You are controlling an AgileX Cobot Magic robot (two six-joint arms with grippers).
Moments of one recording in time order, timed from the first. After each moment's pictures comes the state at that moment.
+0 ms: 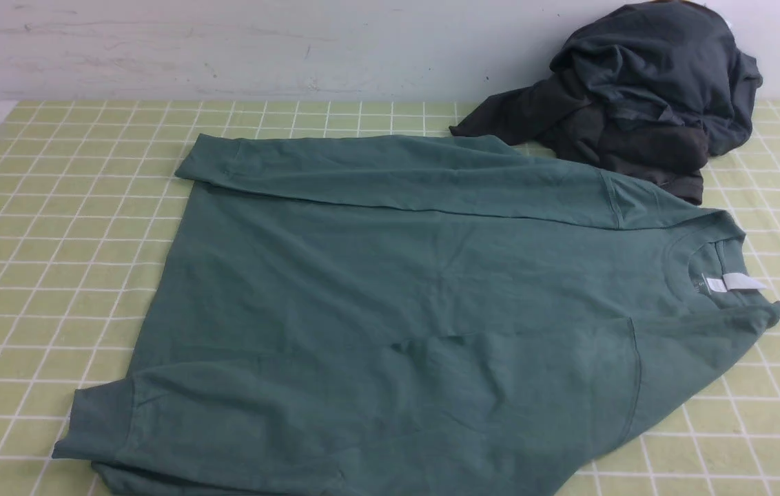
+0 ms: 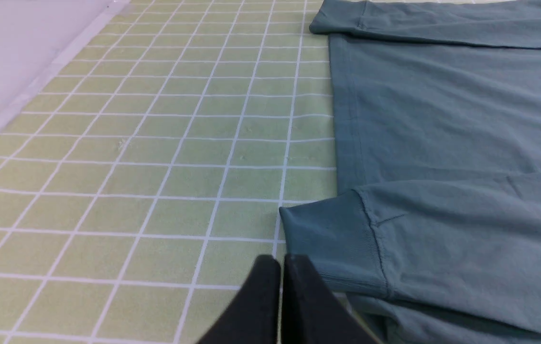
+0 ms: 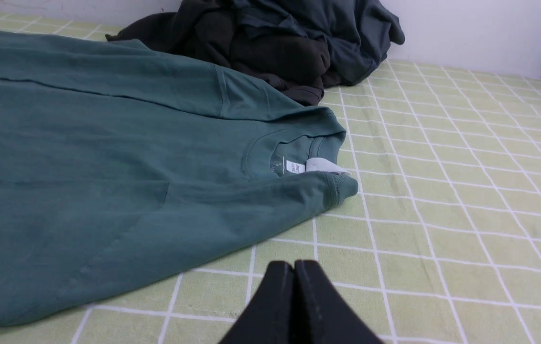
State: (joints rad) right arm -0.08 -0.01 0.02 0.09 0.38 -0.15; left arm 0.05 -0.01 0.03 0.06 0.36 -0.05
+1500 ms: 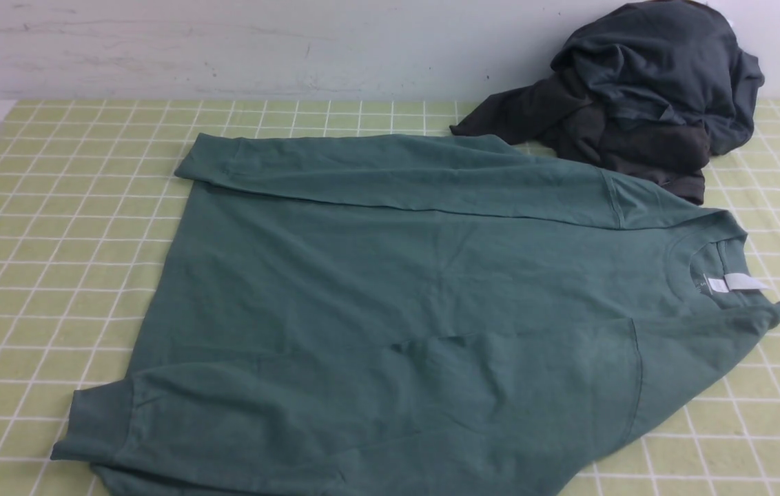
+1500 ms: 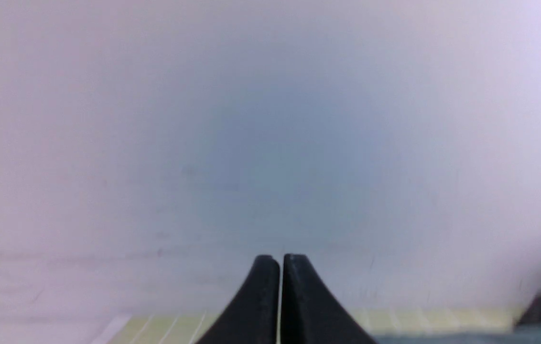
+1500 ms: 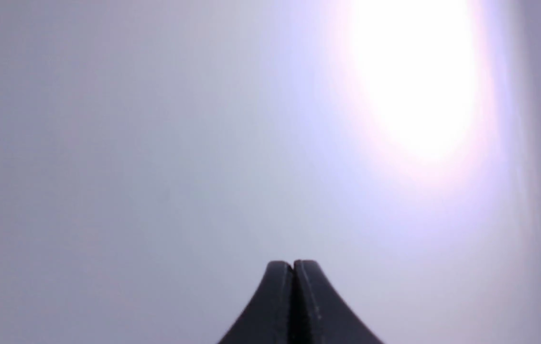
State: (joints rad) right arm -0.08 -0.01 0.03 0.22 -0.43 0.06; left arm 0.05 -0.01 0.03 0.07 -0.38 -0.14
